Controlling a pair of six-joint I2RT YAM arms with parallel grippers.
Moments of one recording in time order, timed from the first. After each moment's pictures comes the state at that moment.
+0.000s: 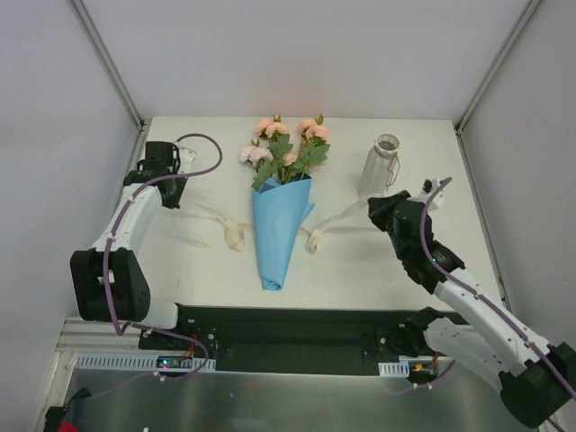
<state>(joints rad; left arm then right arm) 0.00 1.42 1.11 -0.68 -0.10 0.36 0.61 0.87 0.63 -0.09 0.45 0.99</state>
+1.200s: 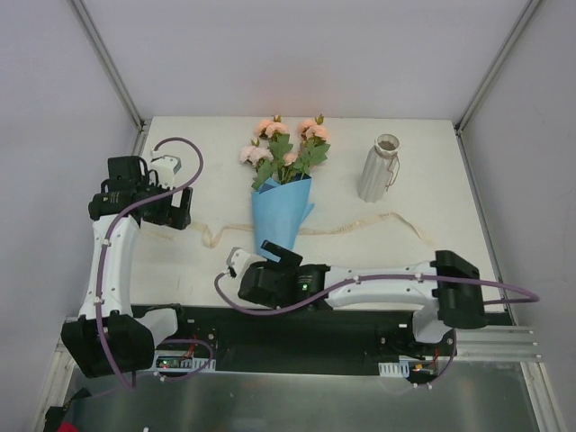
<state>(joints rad) 0.18 1.13 1.11 -0.94 0.30 0.34 1.47 1.57 1.23 -0.57 0.63 0.06</state>
